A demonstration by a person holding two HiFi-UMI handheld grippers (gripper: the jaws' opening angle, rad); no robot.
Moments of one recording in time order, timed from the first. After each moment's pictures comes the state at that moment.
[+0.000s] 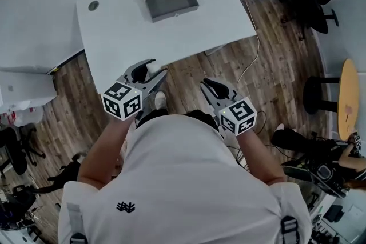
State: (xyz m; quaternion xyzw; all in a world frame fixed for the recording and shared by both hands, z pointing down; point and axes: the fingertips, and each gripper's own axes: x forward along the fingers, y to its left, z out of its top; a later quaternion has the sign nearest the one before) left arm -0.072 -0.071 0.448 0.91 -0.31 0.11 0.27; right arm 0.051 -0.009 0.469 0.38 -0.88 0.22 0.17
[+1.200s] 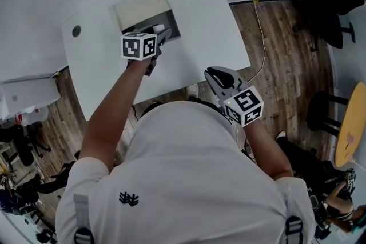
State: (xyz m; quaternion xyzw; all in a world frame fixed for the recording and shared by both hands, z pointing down) left arm 0.031 -0.360 0.547 0.83 -0.41 0.22 0.31; right arm 0.165 -0.192 0.473 0.33 -0.91 0.21 0.17
